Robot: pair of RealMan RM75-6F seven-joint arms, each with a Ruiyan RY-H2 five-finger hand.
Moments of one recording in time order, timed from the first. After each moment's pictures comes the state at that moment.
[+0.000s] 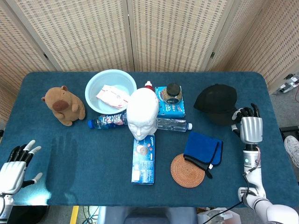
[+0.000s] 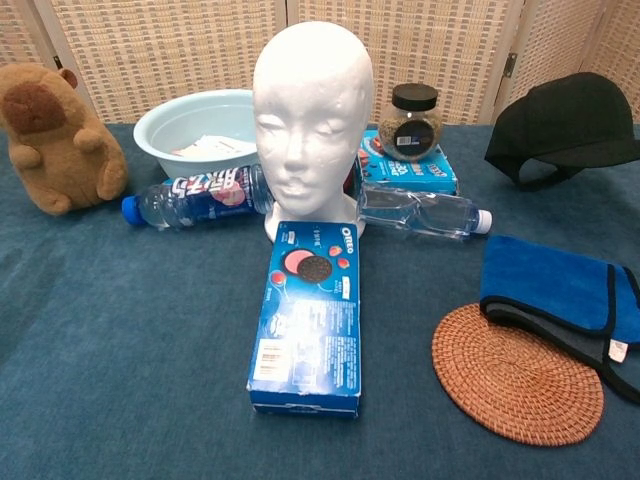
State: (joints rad) left arm -0.10 -1.13 -0.01 -1.59 1.48 1.42 0.05; right arm 0.46 -1.85 0.24 -0.49 -1.36 1.43 0.23
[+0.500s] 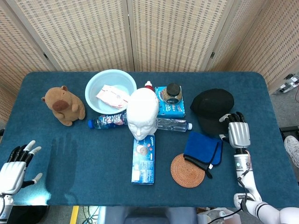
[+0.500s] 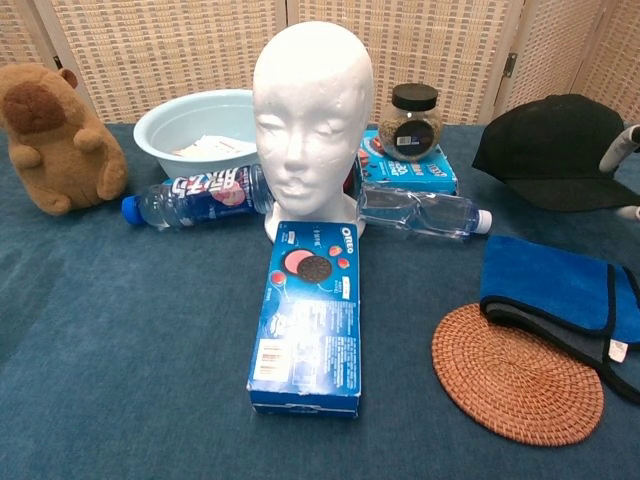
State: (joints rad) left arm -0.10 -1.13 -0.01 -1.59 1.48 1.41 0.04; right arm 0.43 -1.74 0.21 -0.85 -1.33 1.29 0.04
